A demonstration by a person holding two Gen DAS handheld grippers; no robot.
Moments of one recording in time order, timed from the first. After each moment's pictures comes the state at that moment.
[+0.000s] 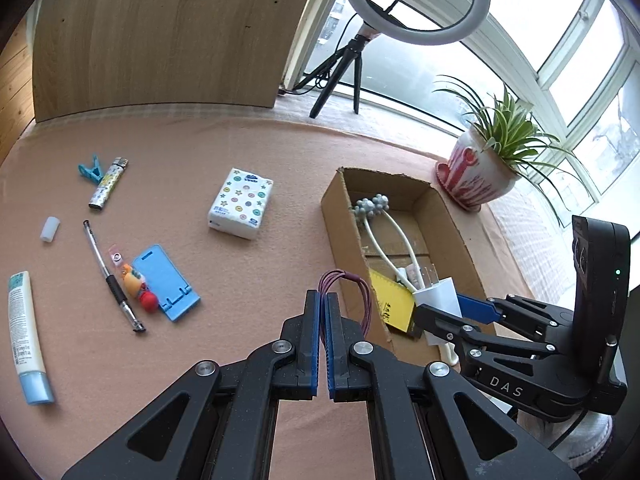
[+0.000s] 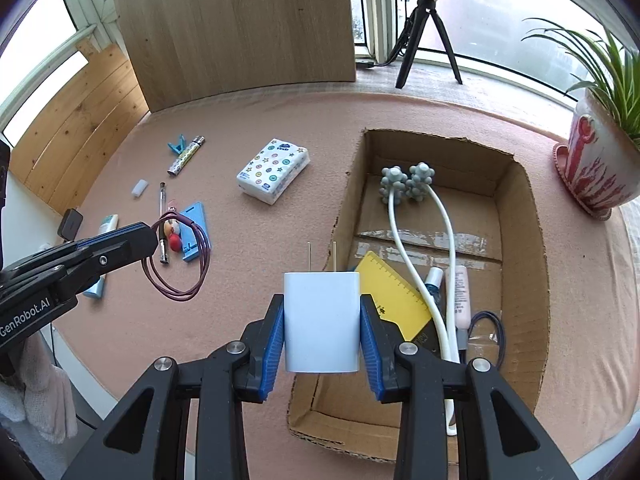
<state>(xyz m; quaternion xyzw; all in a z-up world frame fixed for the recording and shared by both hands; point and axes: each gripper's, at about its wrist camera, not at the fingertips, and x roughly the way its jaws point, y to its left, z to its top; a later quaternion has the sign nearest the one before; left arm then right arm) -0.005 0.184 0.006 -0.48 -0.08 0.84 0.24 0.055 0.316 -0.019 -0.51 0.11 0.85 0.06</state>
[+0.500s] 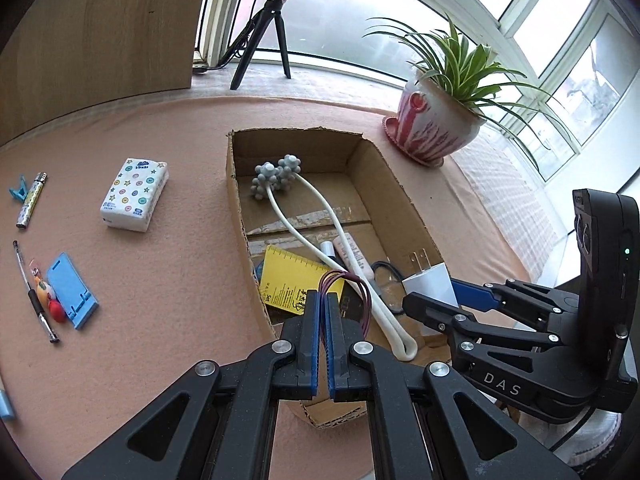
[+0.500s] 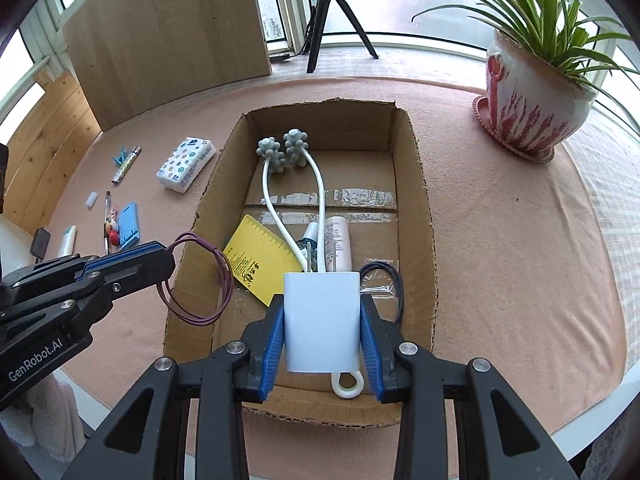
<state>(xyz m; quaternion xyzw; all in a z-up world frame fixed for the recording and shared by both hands) 0.010 0.283 -0.013 -0.50 -0.03 0.81 0.30 0.101 0.379 -0.030 -0.52 0.13 0.84 0.12</state>
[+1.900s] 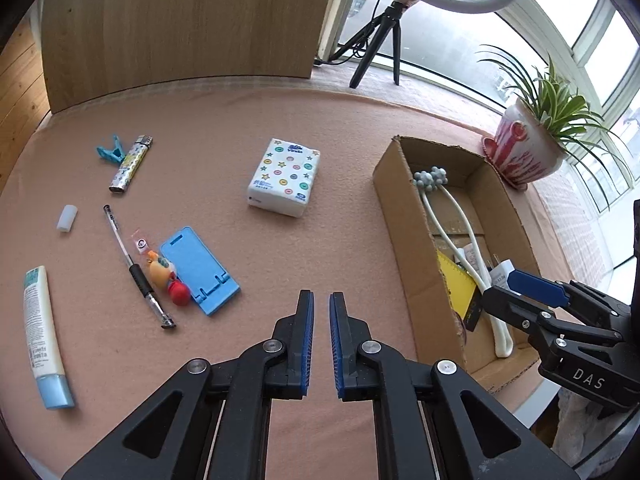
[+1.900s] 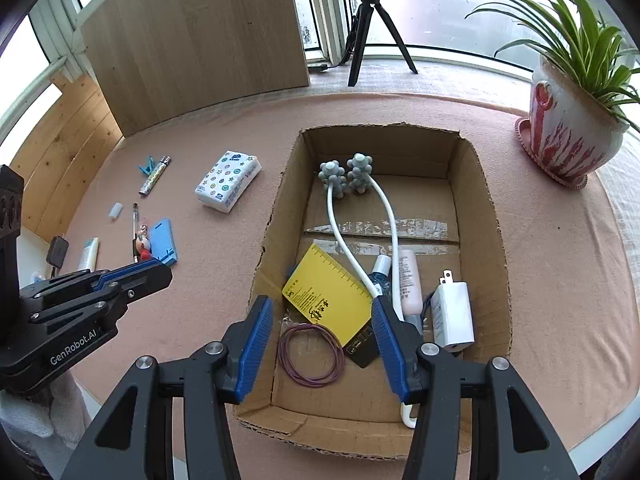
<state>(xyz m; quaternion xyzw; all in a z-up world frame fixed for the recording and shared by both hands) -0.029 0.164 -0.033 -0.53 -0.04 0.83 0.17 0.058 0.330 -0.022 -0.50 0.14 0.85 0.07</state>
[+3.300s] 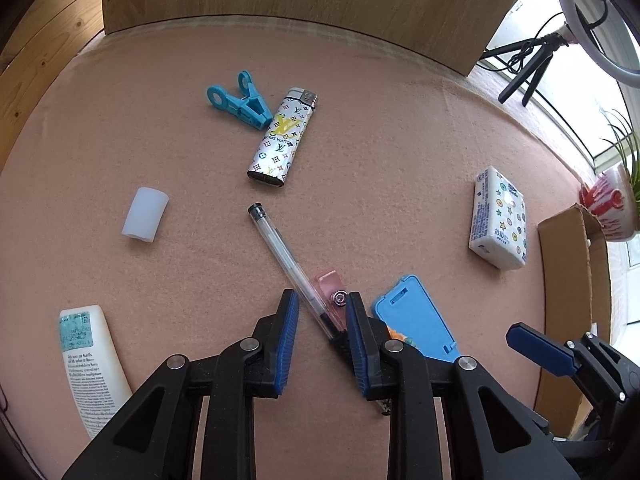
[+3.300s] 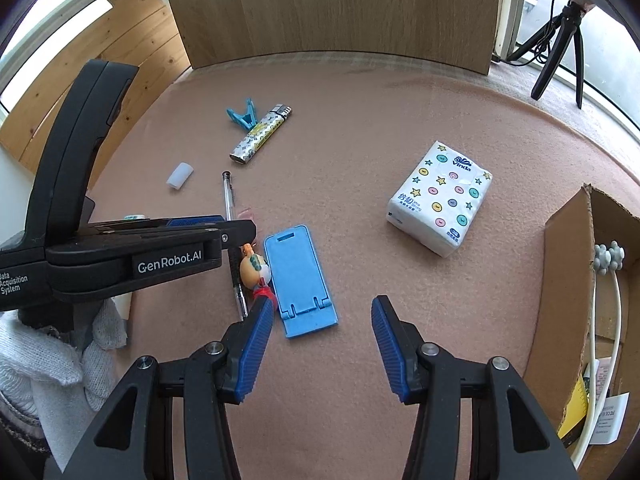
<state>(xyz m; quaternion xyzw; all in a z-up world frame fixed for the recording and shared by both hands) -0.129 0.027 -0.104 -0.59 -0.08 0.80 0.09 -0.080 0.184 -0.066 -0.55 0.08 0.83 -0.03</state>
